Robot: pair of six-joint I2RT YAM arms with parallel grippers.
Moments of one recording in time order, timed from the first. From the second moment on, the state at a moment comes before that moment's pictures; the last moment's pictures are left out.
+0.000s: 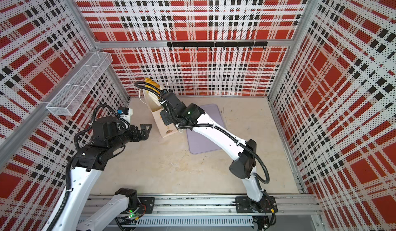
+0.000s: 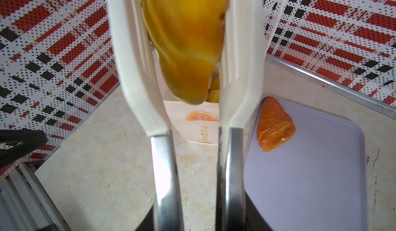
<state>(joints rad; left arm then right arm) -0.14 0.86 1.09 -0.77 0.14 -0.18 0.96 2.03 2.27 -0.89 0.24 0.27</state>
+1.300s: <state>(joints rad) -0.15 0.90 1.05 -0.75 0.25 -0.24 0.87 2.07 2.30 -0.94 0.20 0.27</state>
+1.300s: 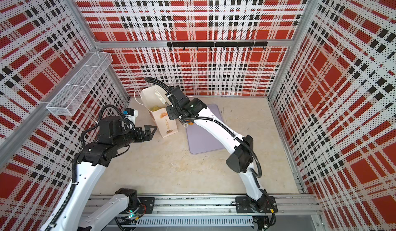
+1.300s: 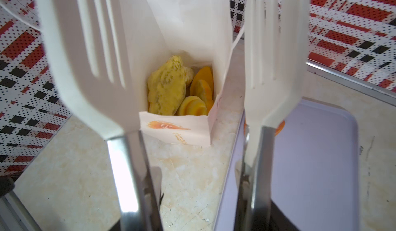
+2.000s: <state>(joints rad) -0.45 0.82 0.95 -0.70 -0.13 -0.42 0.66 1.72 1.77 -0.88 0.19 0.24</state>
